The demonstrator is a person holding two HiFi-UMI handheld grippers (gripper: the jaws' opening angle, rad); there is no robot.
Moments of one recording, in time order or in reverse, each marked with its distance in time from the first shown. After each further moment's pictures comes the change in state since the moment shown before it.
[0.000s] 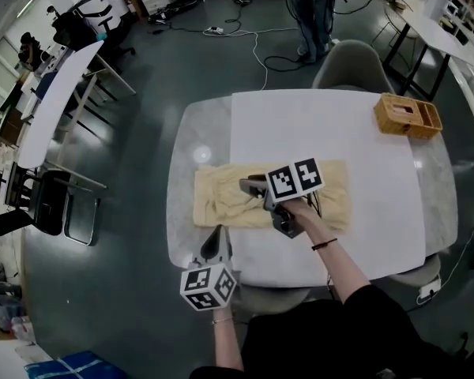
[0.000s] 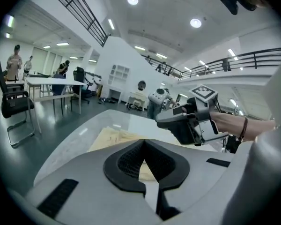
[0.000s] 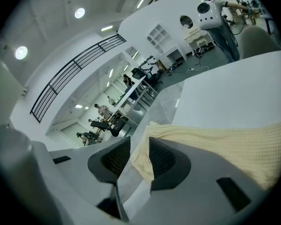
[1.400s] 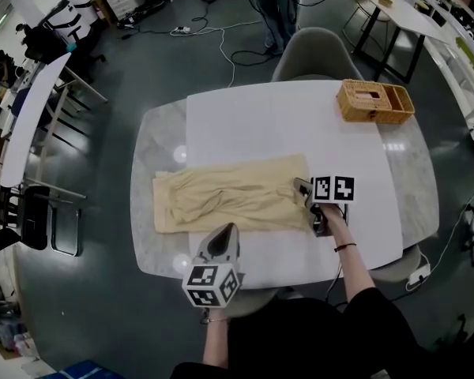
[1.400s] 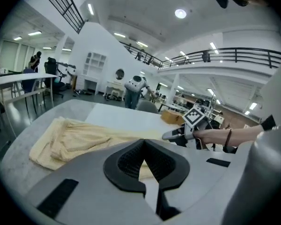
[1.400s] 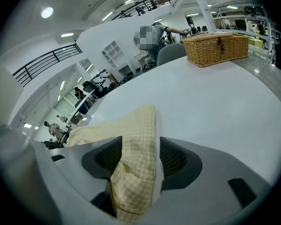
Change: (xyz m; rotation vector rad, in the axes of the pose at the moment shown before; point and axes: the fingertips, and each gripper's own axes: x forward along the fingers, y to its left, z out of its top) left arm 0.052 -0.142 -0.039 0.121 0.136 -0.243; right arm -0.193 -0.254 -0.084 0.247 -0.152 -0.552
